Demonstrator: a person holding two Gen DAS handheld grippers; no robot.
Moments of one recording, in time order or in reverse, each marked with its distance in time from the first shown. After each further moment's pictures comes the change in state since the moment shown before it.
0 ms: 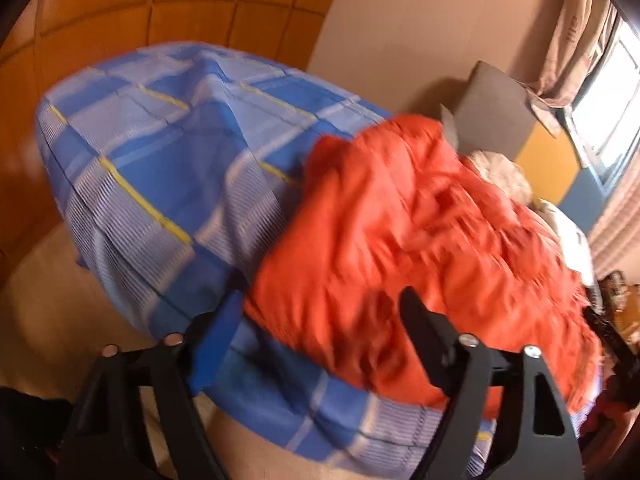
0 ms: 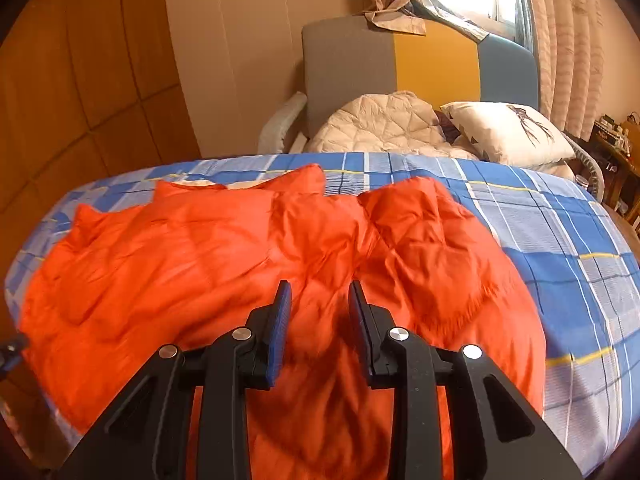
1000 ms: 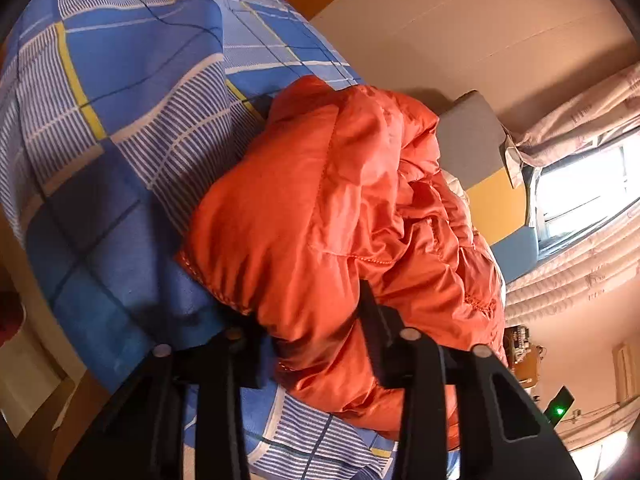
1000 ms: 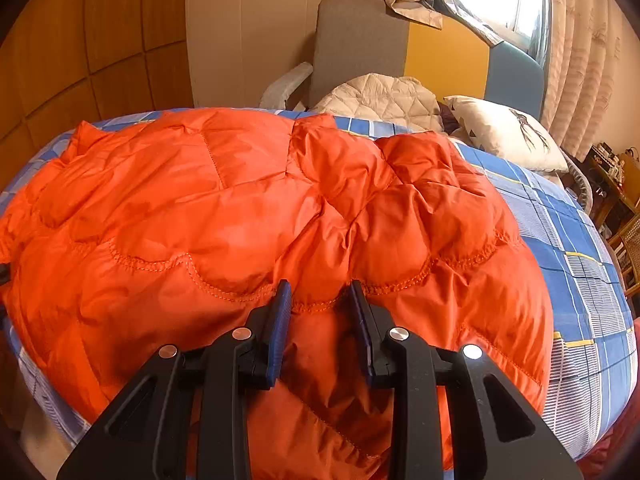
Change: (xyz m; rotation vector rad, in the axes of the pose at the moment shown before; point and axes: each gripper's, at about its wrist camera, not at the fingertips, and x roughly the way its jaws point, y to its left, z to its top) left arm 0.054 0.006 -0.001 -0.332 0.127 -0.301; right arm 0.015 0.018 -0.030 -0.125 0.095 -0.102
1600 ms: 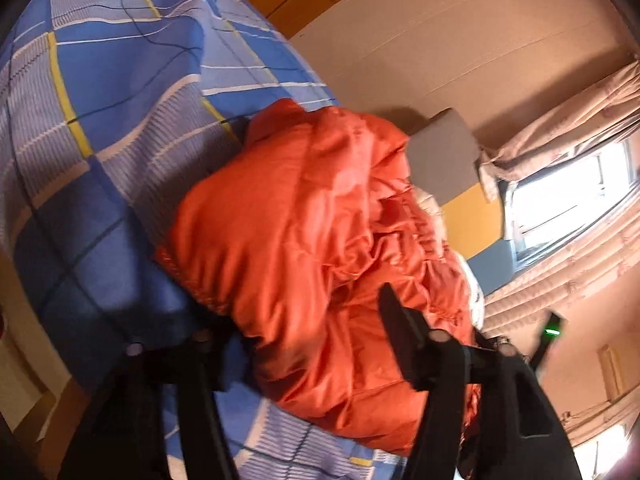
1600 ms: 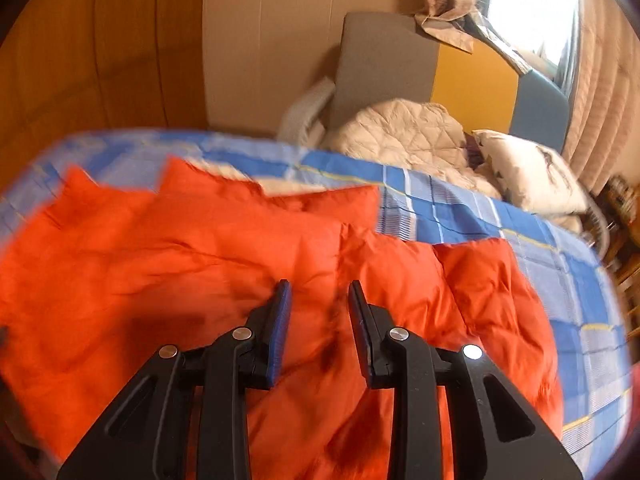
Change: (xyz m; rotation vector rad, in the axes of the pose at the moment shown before) left arm -0.009 -0.010 -0.003 0.020 -0.086 -0.109; right arm 0.062 0.043 0.085 -0.103 0.028 -0.008
